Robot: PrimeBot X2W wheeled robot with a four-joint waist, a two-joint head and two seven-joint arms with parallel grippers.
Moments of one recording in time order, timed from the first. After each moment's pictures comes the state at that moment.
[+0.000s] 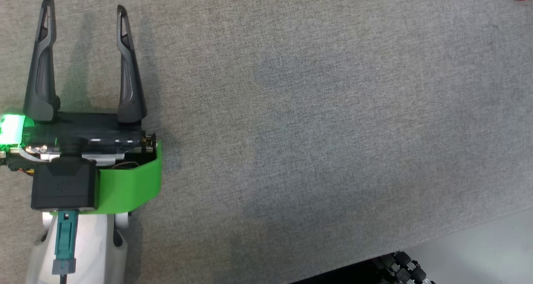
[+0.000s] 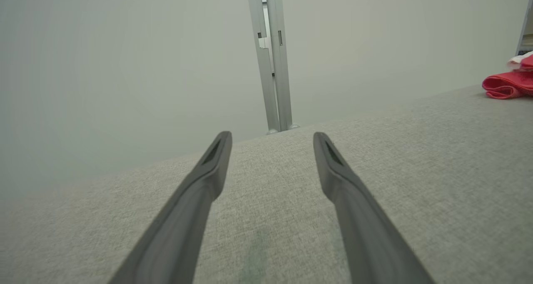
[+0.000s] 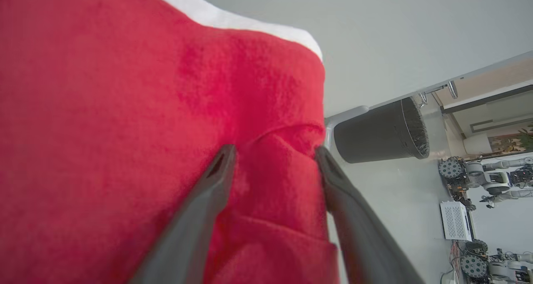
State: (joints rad) left arm -0.40 0.17 -0.18 -0.29 0.10 0.13 -0.25; right arm -1.50 -0.86 1.11 1.05 0.71 0.13 -0.21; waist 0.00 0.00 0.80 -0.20
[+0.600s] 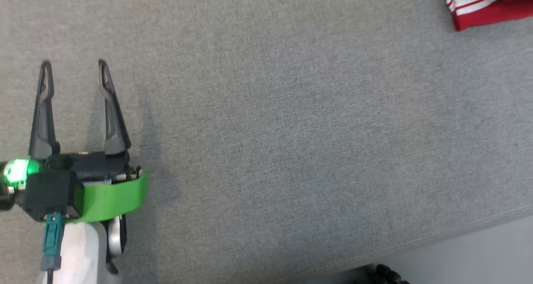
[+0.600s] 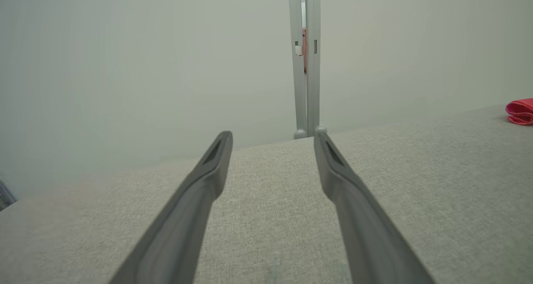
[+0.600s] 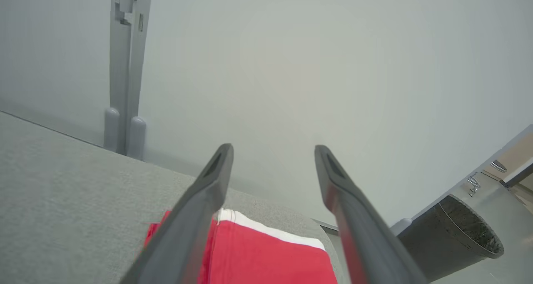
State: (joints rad) left arm -0.26 0.17 -0.11 -0.18 -0.02 0.17 -0.26; right arm -1.20 -0.71 0.53 0.65 0.51 0.13 -0.26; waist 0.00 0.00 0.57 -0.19
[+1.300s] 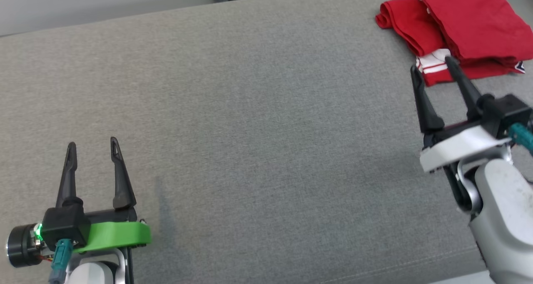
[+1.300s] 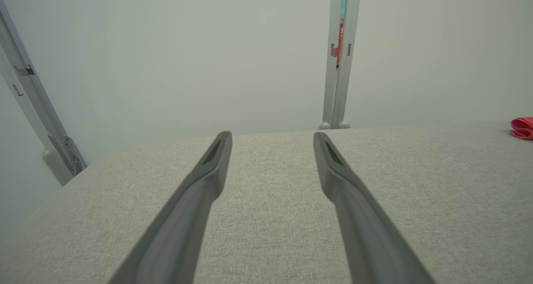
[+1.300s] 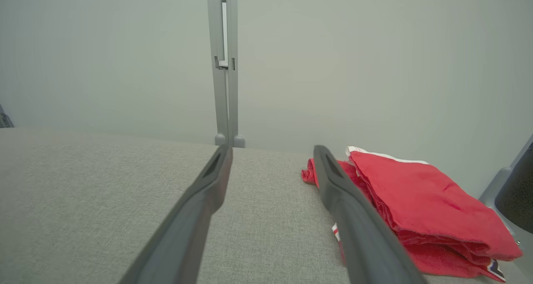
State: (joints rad) left arm -0.07 0.10 -0.02 0.00 -0.12 0.11 -0.26; right arm -0.45 -0.32 0.19 0.29 0.29 0.13 -0.26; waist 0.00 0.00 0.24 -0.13
